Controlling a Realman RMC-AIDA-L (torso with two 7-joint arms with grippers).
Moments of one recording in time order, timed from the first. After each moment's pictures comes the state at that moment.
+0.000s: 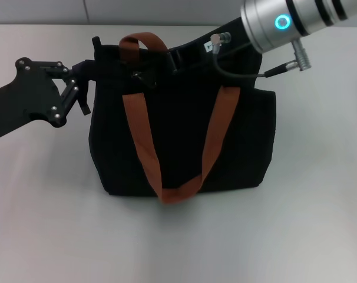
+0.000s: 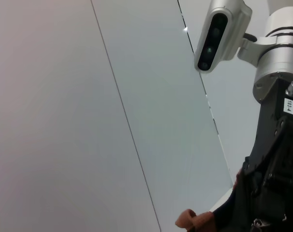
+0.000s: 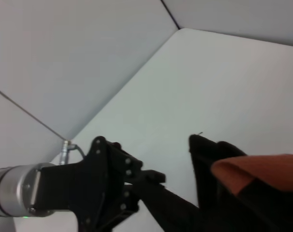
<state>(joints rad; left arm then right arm) -0.40 -2.04 0.60 0.55 1.66 1.61 -0.69 0.94 2.09 -1.24 -0.94 -2.06 -1.39 2.60</state>
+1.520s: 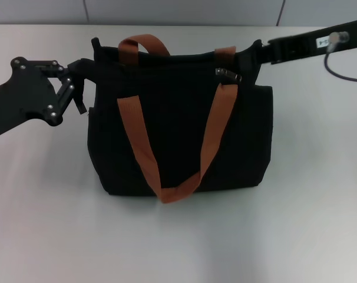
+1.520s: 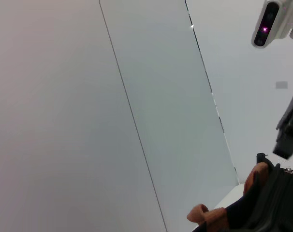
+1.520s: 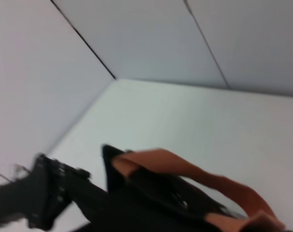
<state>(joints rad) -0.40 -2.04 0.59 0.54 1.66 1.61 -0.69 0.59 2.09 -1.06 -1.38 -2.08 -1.54 2.62</state>
